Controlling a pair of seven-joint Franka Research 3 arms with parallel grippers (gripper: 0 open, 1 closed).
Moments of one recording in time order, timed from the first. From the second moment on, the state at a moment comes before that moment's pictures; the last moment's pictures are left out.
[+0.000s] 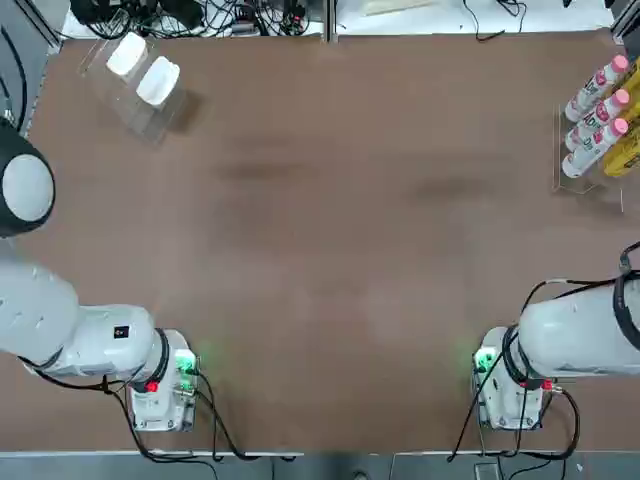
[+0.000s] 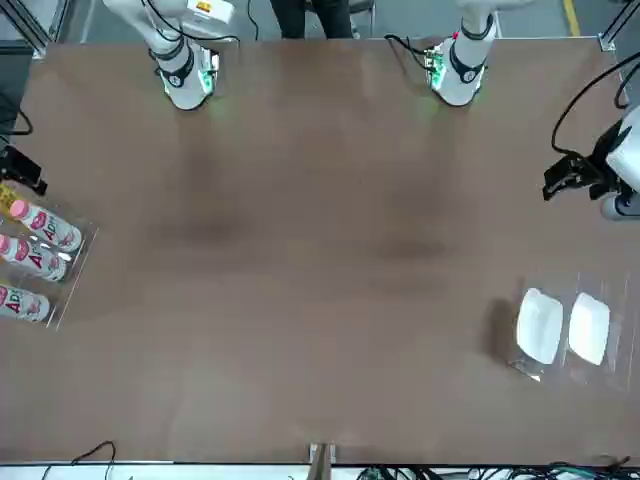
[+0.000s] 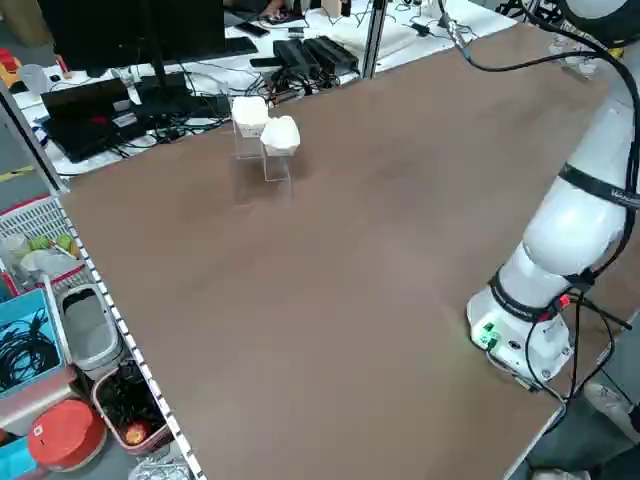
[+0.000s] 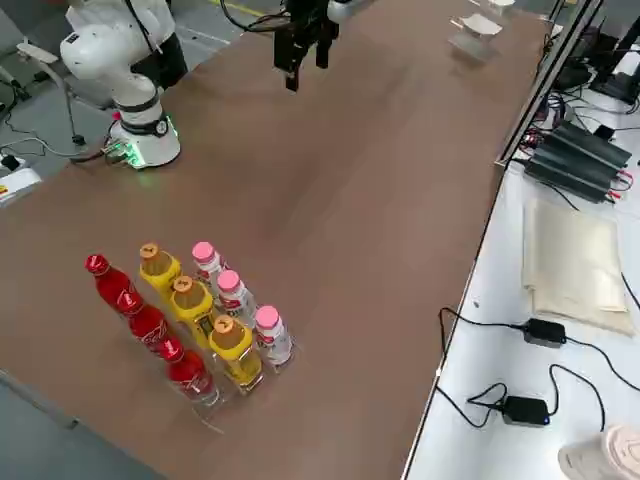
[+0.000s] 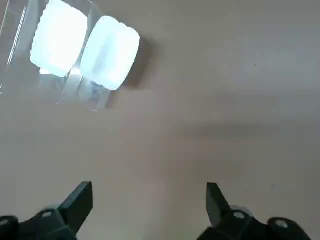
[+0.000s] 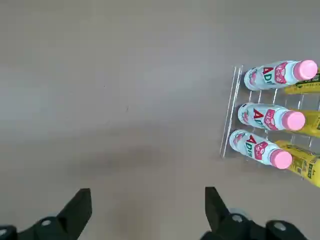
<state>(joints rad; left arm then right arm) 0.05 0.11 -0.12 -1.44 0.02 1.51 -0.05 -0.06 0.02 -0.06 -1.52 -0.03 1.56 -0.01</state>
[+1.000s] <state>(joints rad) 0.04 0.41 -0.12 -1.46 0.28 1.84 0.07 -0.07 0.02 -0.06 -1.62 -0.01 1.66 -0.01</state>
